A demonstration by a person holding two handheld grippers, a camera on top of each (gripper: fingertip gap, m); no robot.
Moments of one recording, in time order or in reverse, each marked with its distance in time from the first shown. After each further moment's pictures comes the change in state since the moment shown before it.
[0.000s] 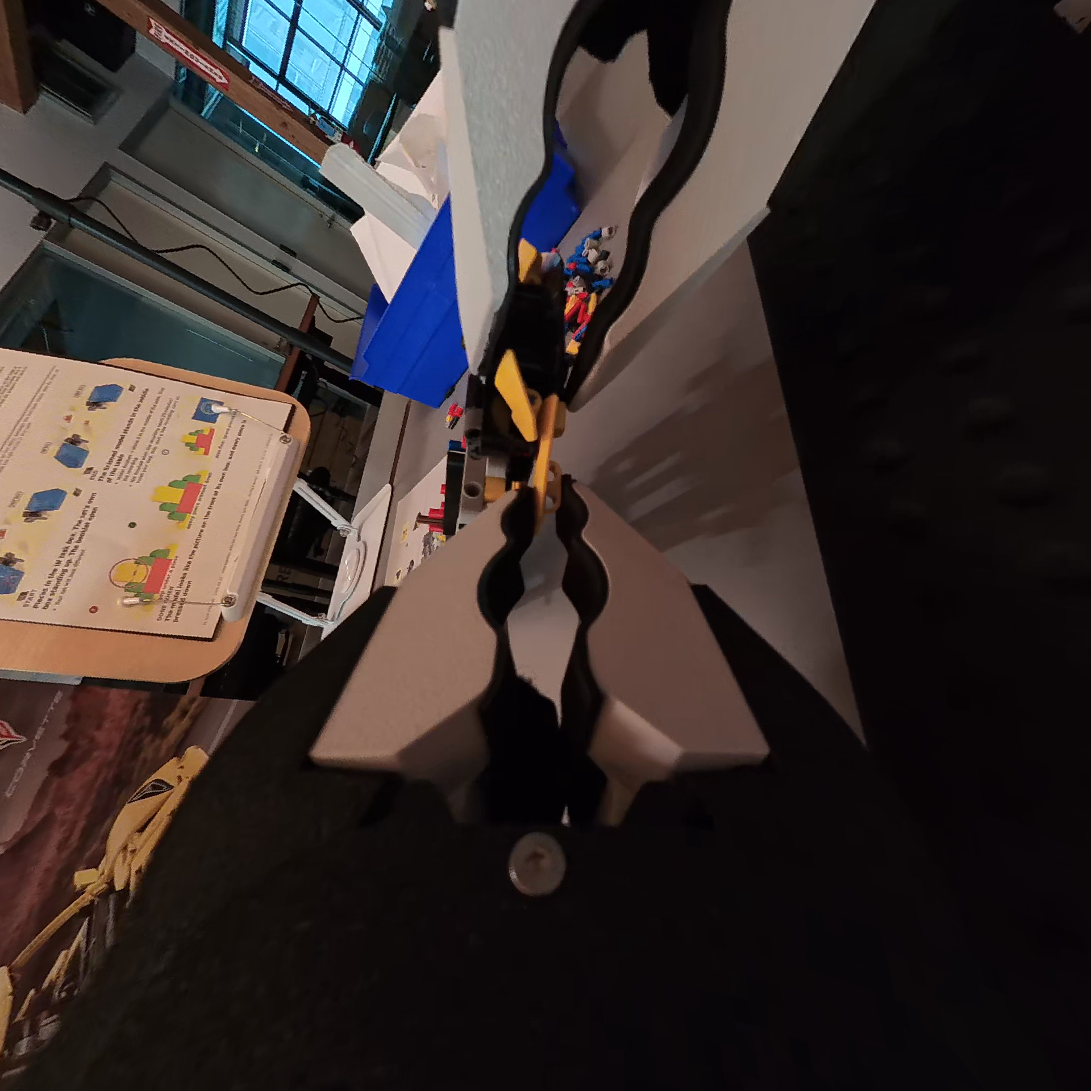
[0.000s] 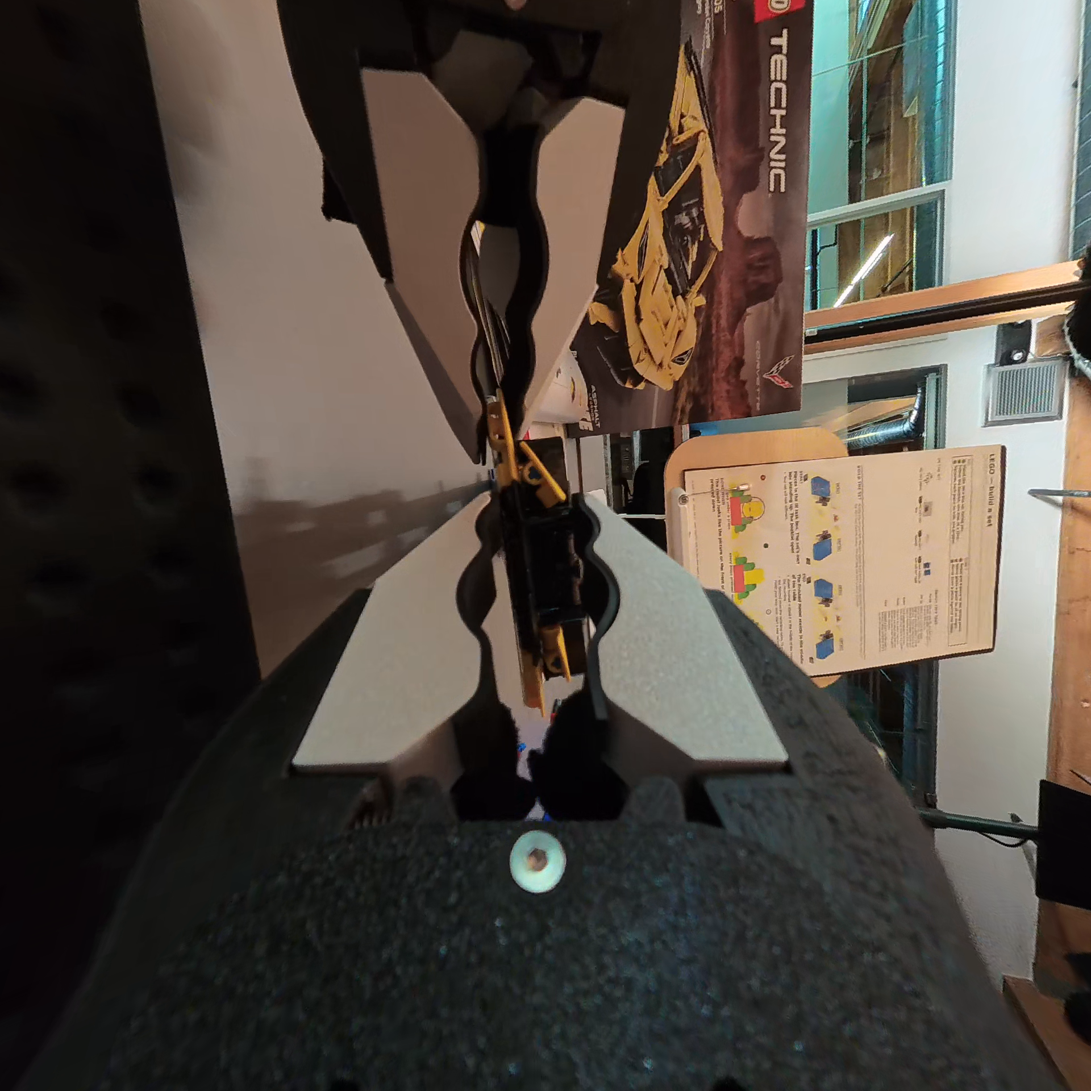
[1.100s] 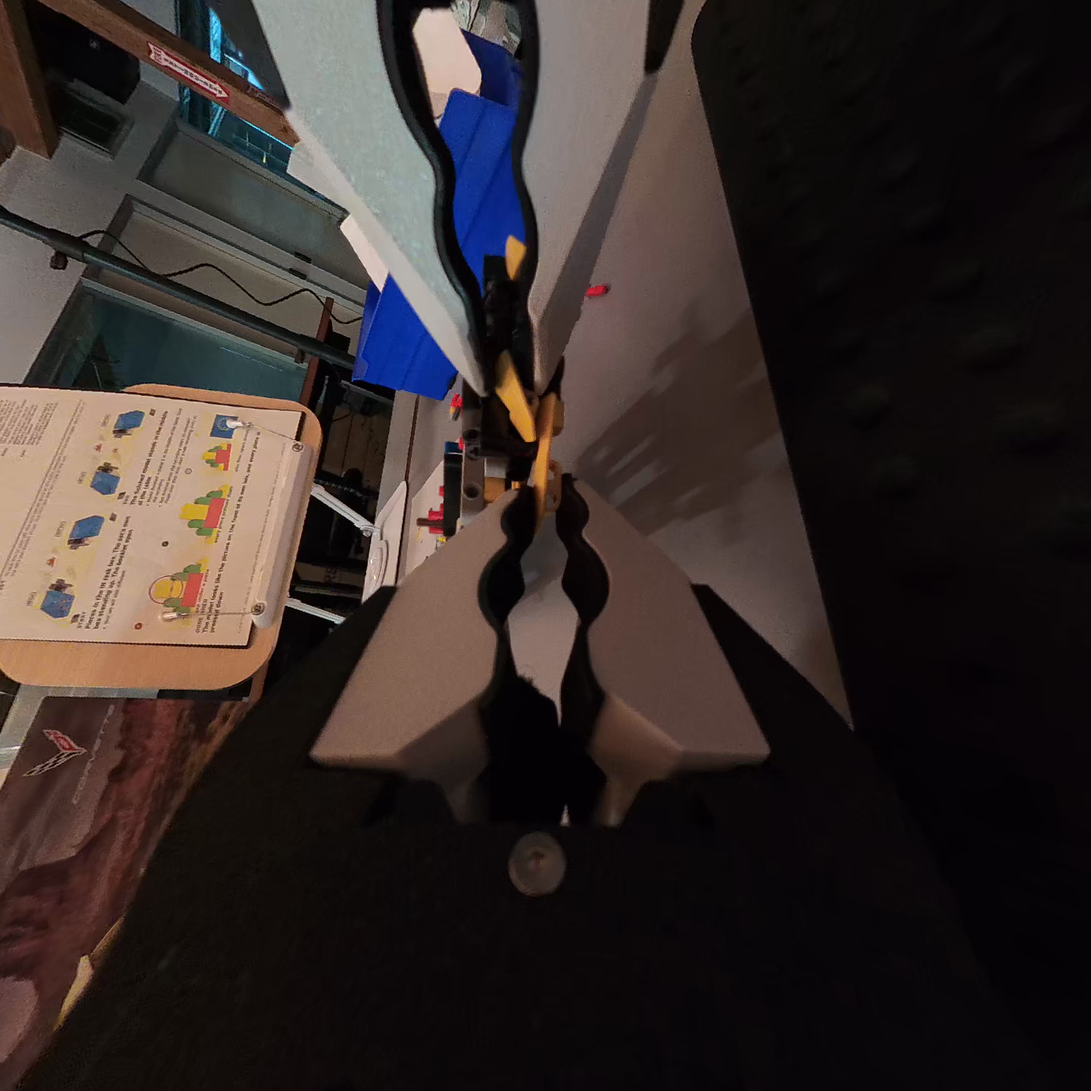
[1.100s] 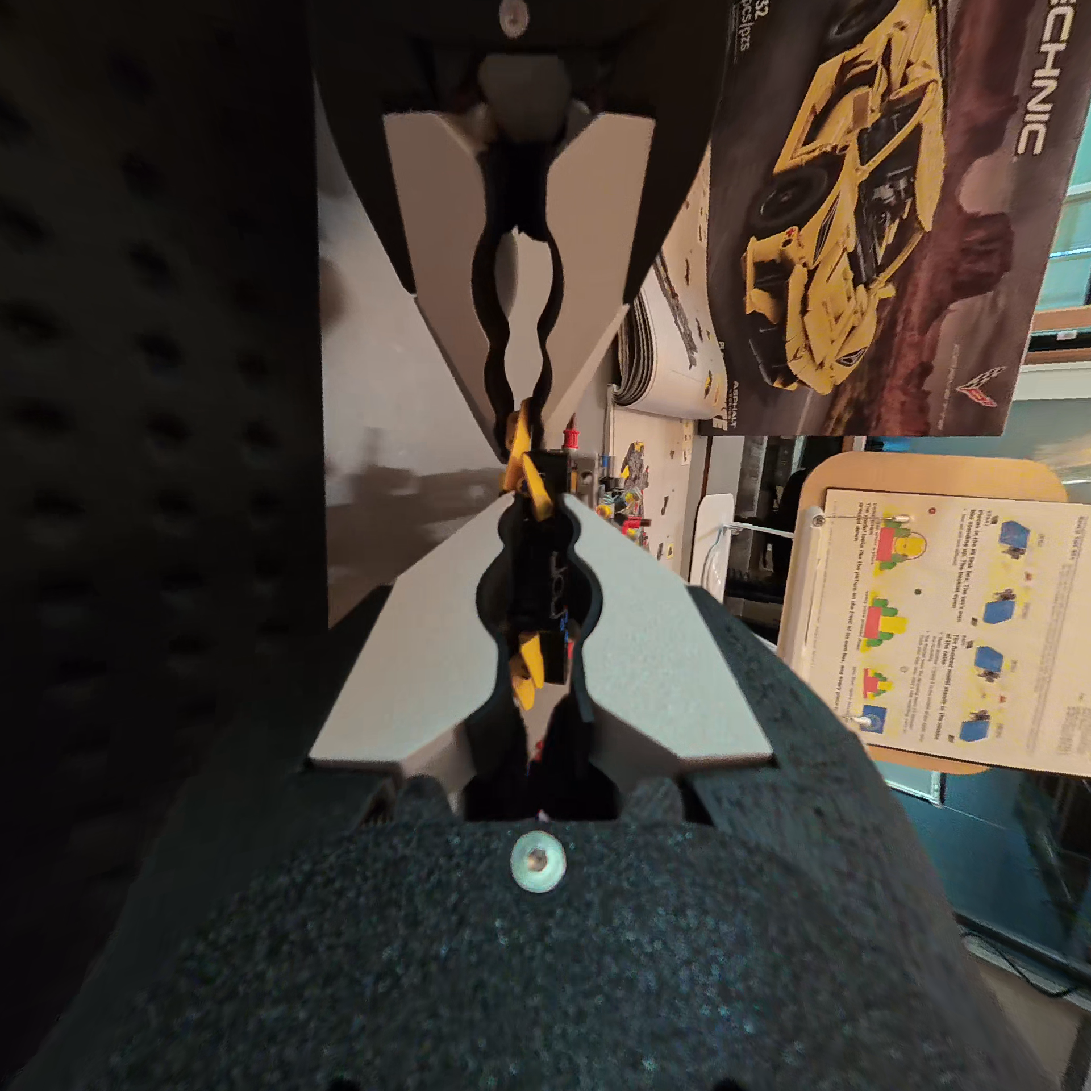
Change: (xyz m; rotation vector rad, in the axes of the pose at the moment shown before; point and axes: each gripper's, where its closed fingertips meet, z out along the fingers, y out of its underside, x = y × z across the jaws) left arm 0.012 0.009 0.015 -0.041 -0.021 0.114; right arm -0.018 0.002 0.001 -0.037 -0.331 -0.003
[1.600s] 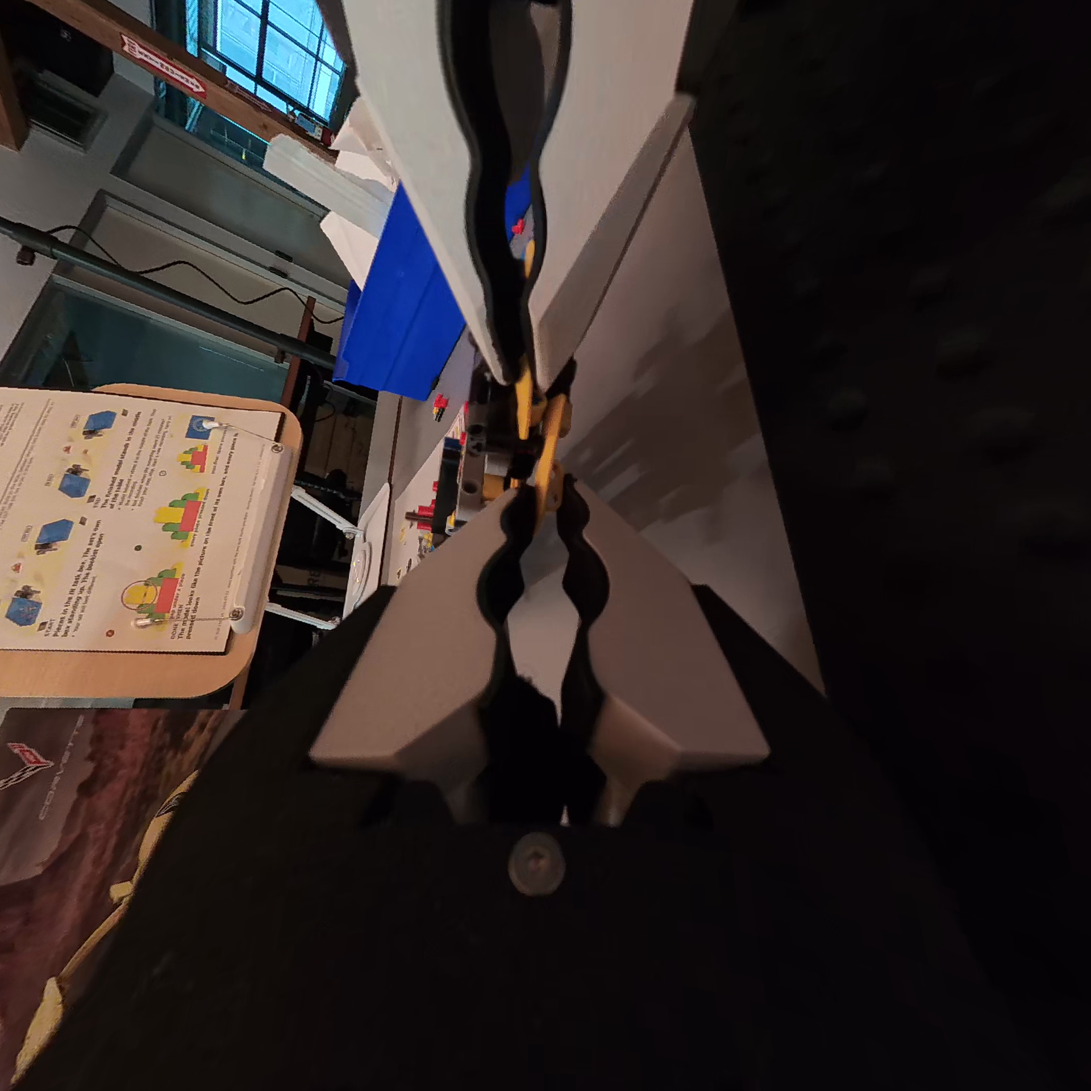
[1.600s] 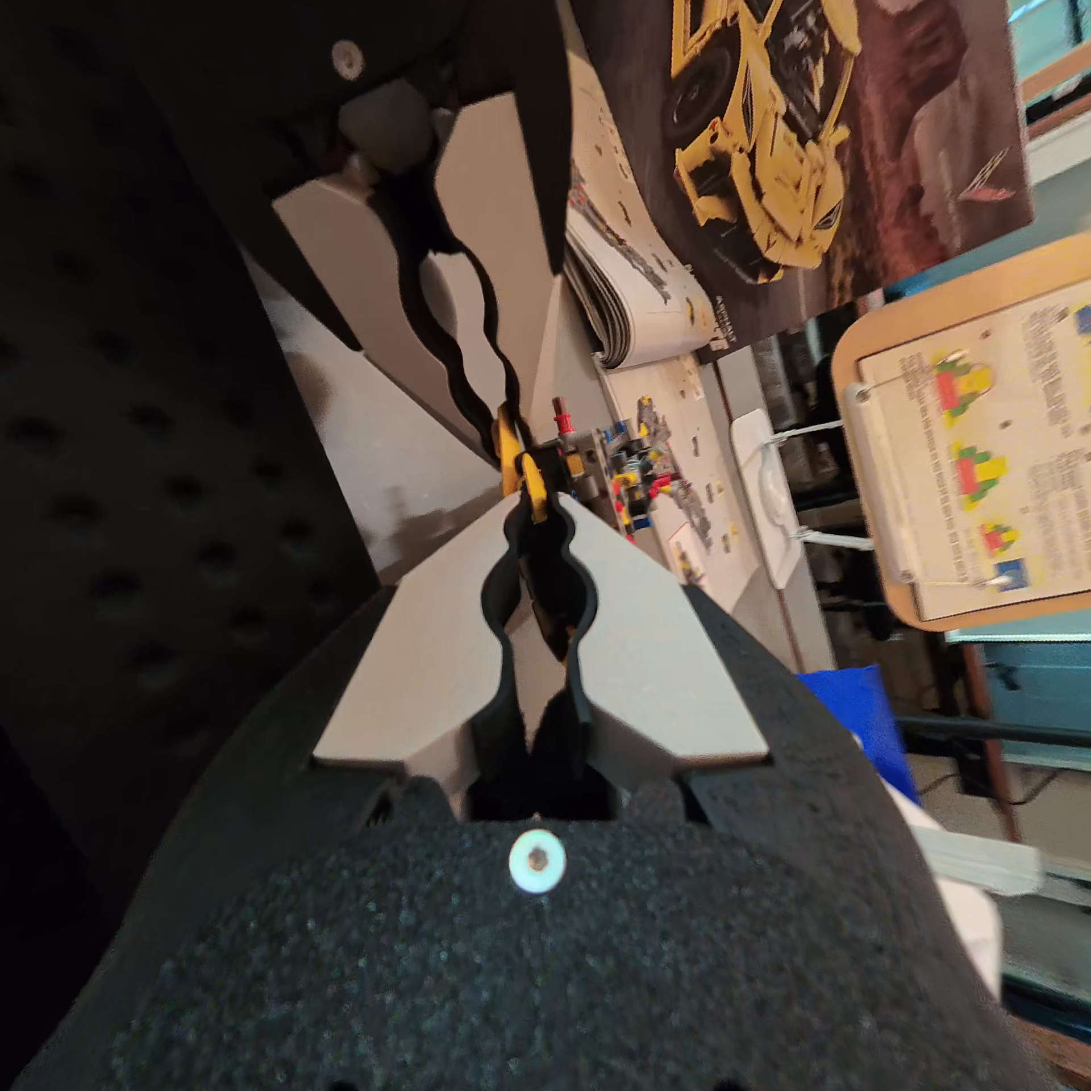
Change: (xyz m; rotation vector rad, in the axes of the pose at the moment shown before) left arm 0.006 0.002 0.003 0.002 0.026 -0.009; right arm -0.009 0.003 0.001 0.001 0.108 0.387
